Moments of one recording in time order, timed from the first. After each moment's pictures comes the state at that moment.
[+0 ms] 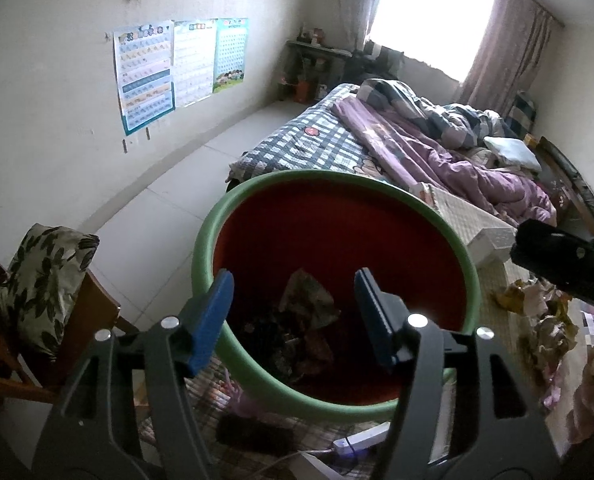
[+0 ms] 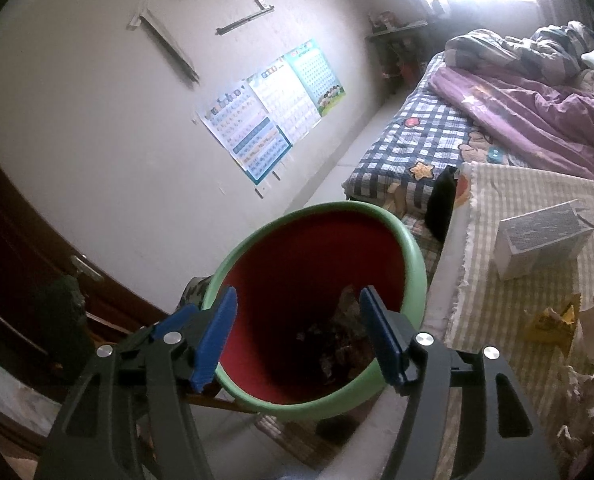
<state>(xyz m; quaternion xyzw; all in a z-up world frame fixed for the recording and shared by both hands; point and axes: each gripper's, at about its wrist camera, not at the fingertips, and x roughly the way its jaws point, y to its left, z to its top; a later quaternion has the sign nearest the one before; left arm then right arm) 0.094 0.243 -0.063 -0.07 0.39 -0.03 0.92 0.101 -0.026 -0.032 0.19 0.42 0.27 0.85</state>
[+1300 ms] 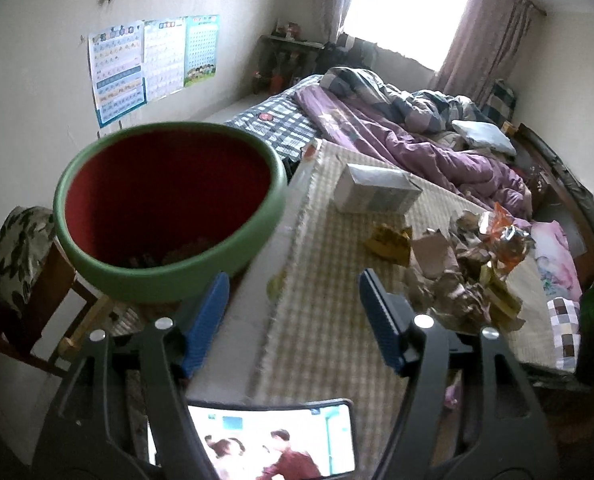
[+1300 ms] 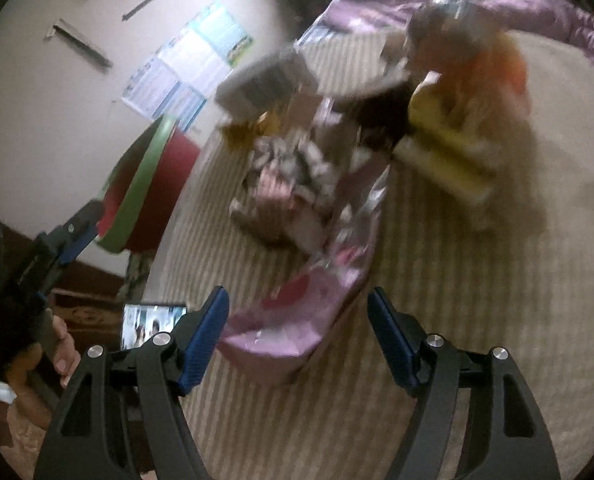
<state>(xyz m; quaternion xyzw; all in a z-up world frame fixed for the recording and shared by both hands) 0.017 0.071 -0.069 -0.07 0.40 -0.05 0.91 -0.017 -0.249 -0.133 0.21 0.54 0.18 0.79</state>
